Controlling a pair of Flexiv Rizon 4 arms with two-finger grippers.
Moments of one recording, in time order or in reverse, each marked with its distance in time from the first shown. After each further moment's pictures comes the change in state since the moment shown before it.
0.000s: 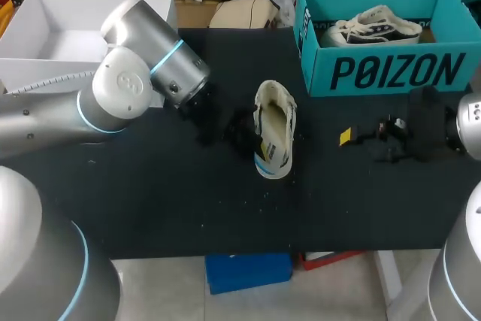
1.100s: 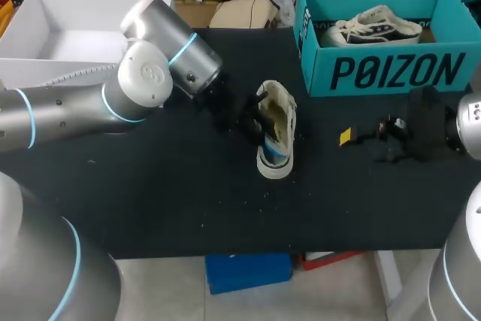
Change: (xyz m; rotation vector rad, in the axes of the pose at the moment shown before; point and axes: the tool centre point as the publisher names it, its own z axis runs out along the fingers) left arm 0.000 0.072 0.014 -0.025 -0.025 -0.050; right arm 0.000 0.000 0.000 0.000 0.000 0.000
